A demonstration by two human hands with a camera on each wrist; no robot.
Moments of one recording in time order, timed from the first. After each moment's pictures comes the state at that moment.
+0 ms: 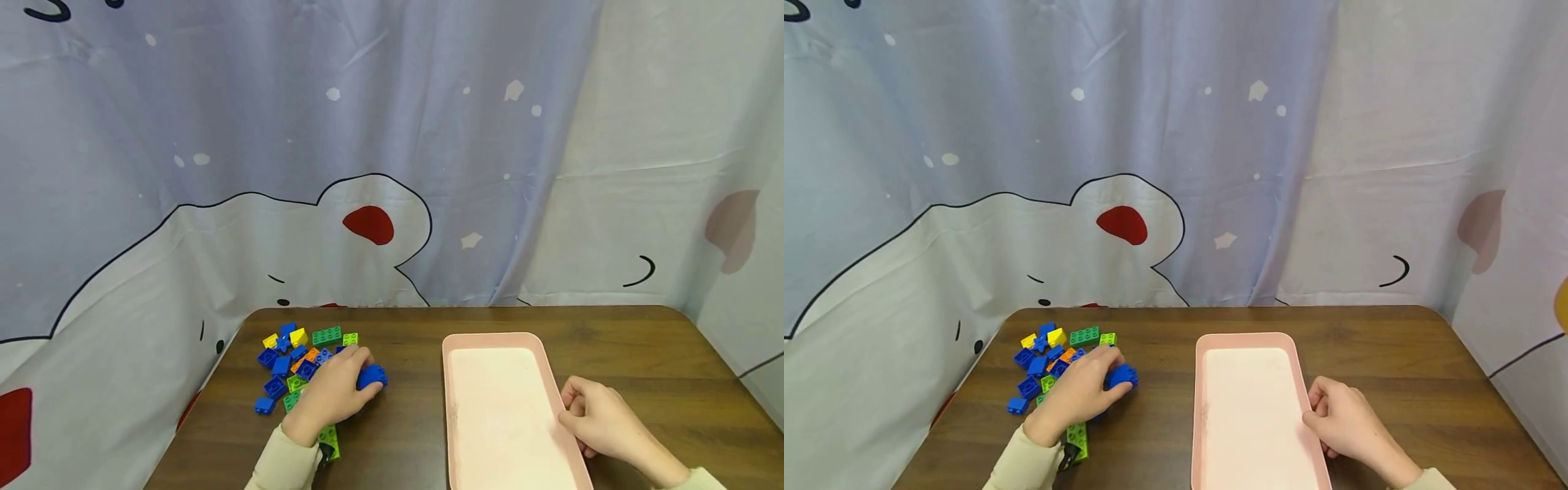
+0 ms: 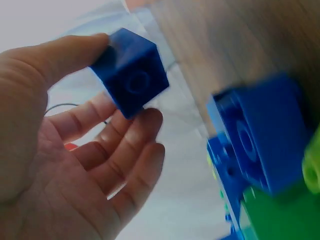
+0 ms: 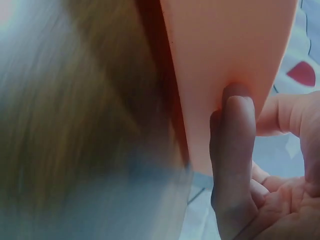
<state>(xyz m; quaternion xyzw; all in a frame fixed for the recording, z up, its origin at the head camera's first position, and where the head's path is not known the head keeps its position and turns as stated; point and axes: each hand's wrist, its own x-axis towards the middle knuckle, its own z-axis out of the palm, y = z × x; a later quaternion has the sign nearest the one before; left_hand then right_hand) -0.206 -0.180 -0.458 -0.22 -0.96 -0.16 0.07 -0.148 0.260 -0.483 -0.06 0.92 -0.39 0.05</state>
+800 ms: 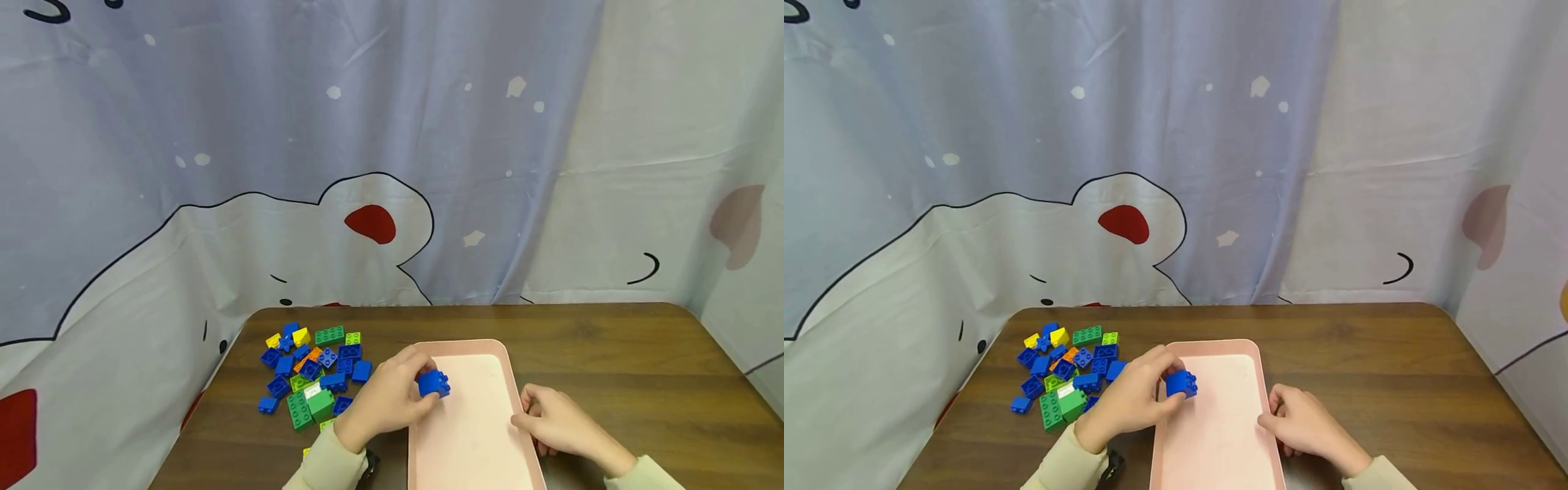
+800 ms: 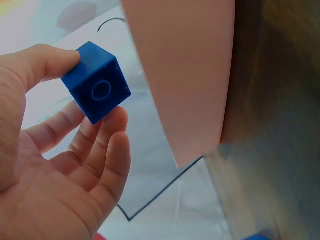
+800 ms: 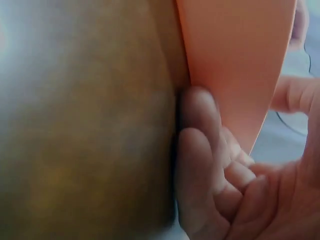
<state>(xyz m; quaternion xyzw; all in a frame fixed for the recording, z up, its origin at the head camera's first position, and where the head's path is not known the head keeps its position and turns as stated) -0.195 -0.103 -0.456 -0.33 -0.91 -0.26 0.07 -0.158 0.207 -0.496 -0.12 0.89 -0.43 0.12</state>
